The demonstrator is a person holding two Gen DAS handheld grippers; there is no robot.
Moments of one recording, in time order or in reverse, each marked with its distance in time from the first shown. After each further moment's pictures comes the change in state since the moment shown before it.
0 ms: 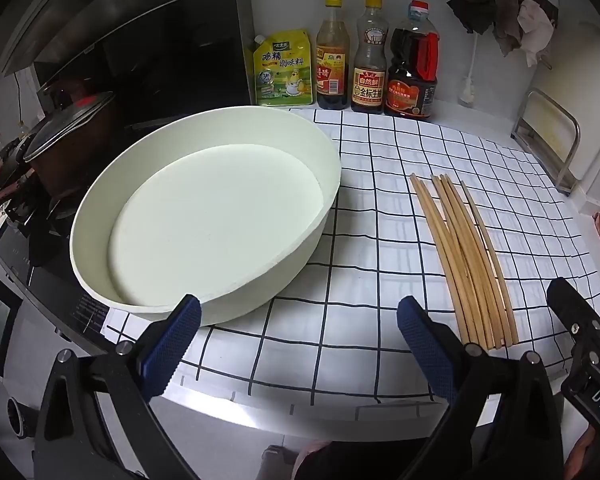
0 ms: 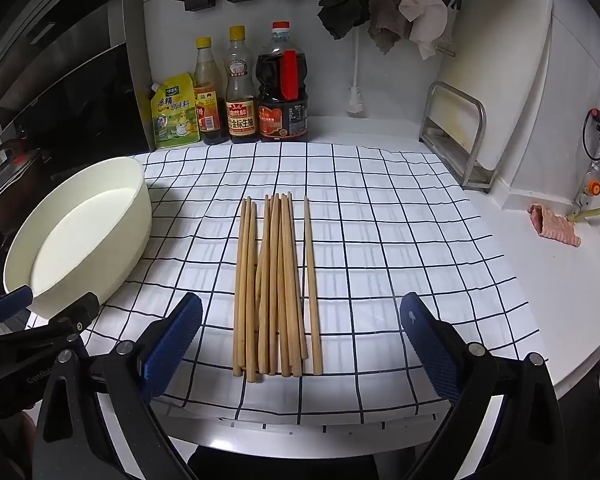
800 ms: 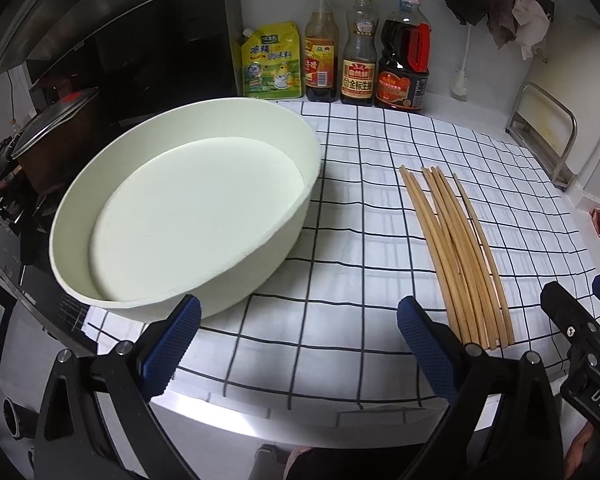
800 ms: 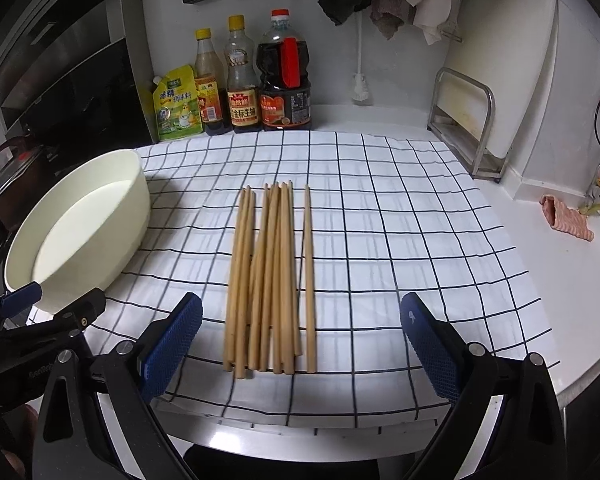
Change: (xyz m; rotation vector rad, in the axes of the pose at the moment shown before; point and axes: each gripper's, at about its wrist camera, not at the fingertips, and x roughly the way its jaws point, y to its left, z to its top) left arm 0.014 -0.015 -0.006 0.006 0.013 -0.035; right arm 0.019 -0.022 -0.004 0.001 0.040 0.042
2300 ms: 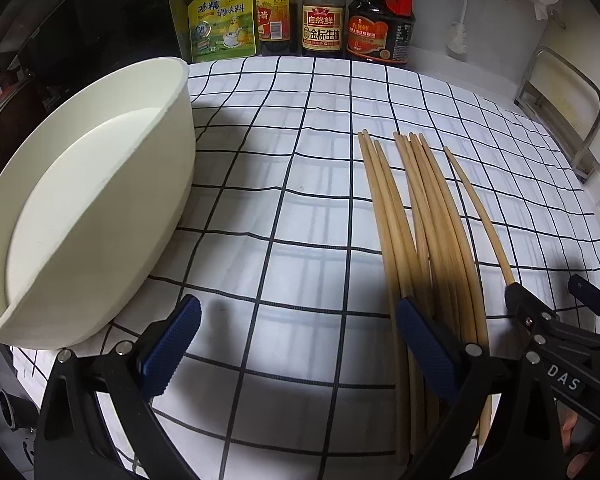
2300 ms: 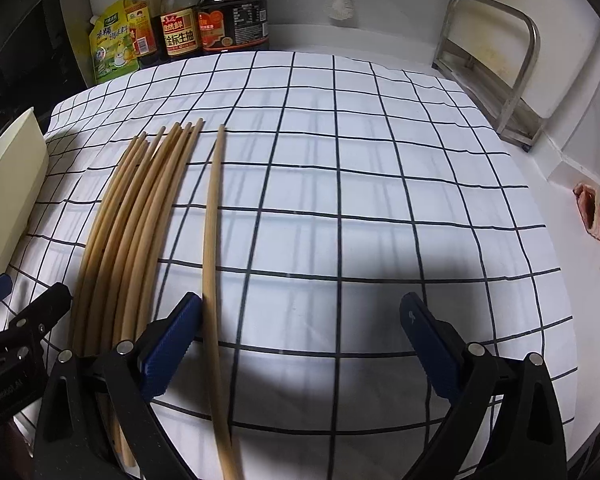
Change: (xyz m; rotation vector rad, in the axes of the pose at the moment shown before) left arm 0.090 -0.076 0.021 -0.010 0.116 -0.006; right arm 0.128 -0.064 0.017 -0.042 0.211 -0.042
